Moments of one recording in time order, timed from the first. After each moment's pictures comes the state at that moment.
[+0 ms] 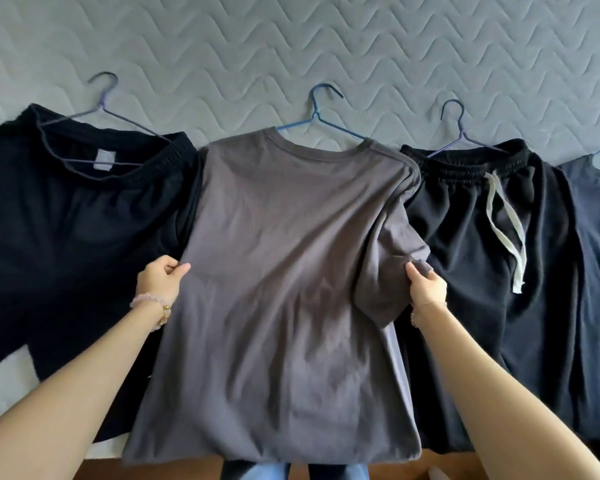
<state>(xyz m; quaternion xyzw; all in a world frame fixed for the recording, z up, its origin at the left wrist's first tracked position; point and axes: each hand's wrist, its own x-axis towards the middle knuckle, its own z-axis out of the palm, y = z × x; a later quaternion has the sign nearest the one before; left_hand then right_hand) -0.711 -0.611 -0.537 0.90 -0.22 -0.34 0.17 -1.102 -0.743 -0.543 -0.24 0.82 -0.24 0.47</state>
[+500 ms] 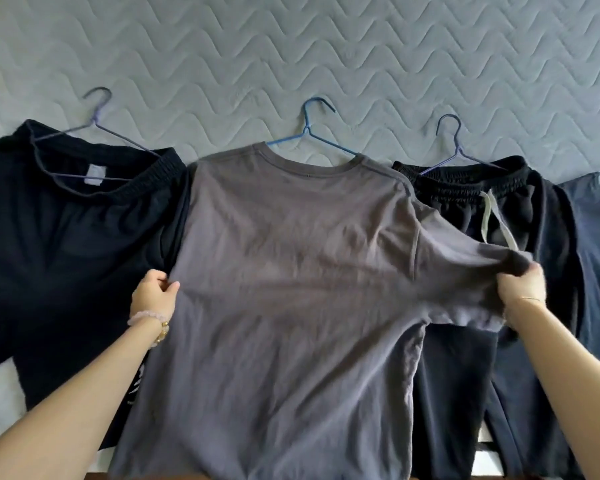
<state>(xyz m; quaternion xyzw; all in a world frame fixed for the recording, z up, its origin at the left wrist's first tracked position) -0.731 -0.624 -0.540 0.93 -0.19 -0.29 0.12 -1.238 -0.845 -0.512 -0.35 0.88 -0.13 0.29</state>
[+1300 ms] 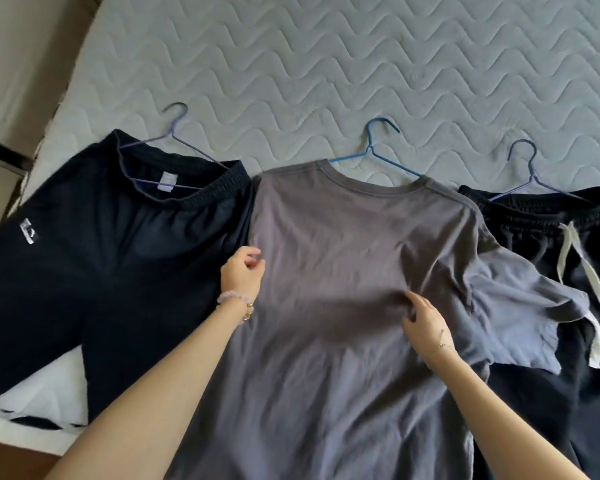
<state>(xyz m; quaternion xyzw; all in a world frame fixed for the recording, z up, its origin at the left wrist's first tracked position) -0.747 -0.678 -0.531 0.88 -0.22 -0.32 0.27 -1.051 -0.749 -0.547 -0.65 0.64 0.08 0.40</state>
